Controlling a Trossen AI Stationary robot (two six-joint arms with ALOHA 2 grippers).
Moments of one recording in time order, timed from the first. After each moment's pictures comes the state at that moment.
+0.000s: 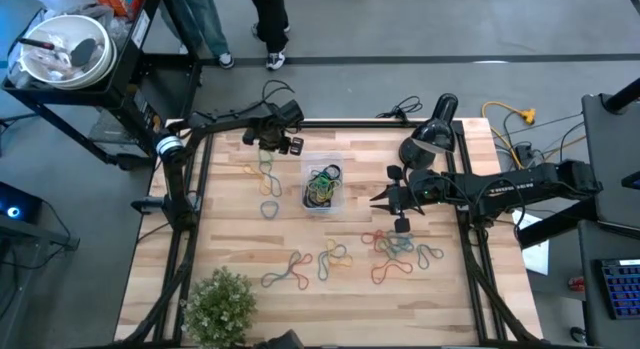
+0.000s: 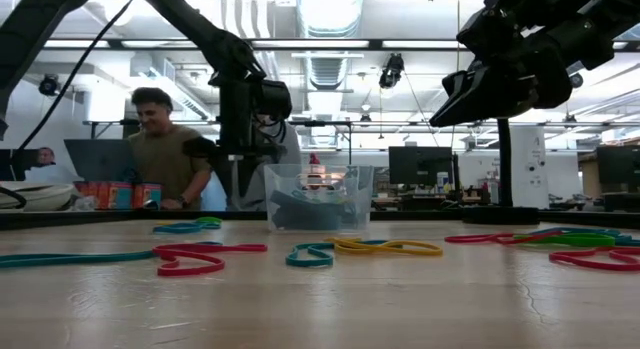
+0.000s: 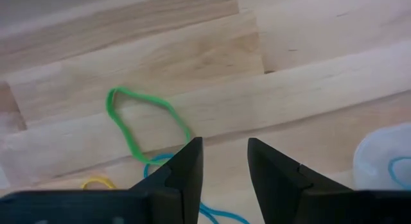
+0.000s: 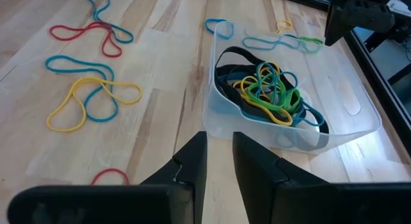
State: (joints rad) left arm 0.64 1.86 1.41 -0.94 -0.12 -0.70; right arm -0.06 1.05 0.45 0.06 -0.03 -0.24
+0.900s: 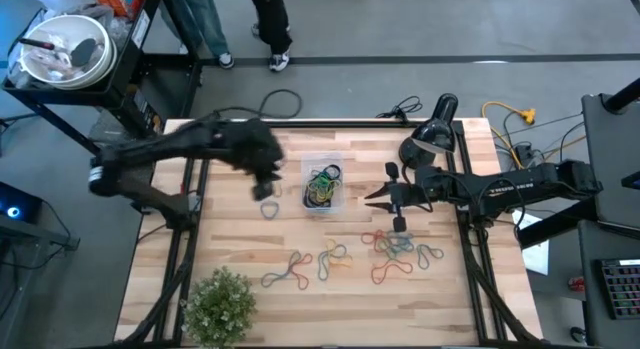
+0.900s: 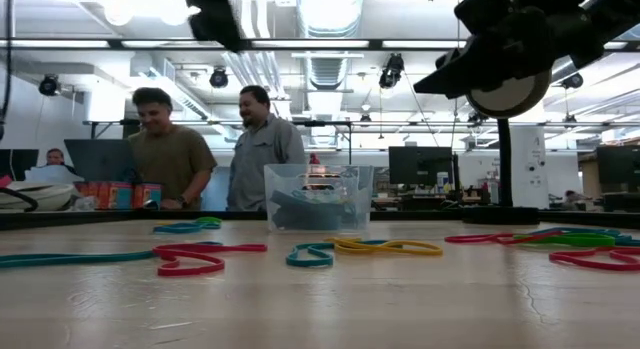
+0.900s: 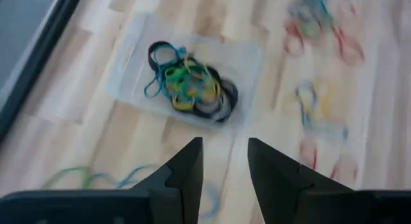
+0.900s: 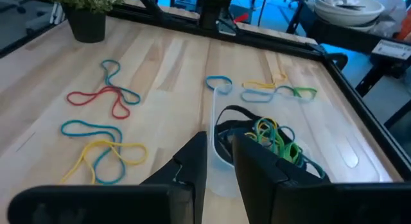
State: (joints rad) left arm 0.20 1.31 1.46 -1.08 0.01 -0.09; right arm -0.06 1.05 0.45 0.25 -0.08 -0.18
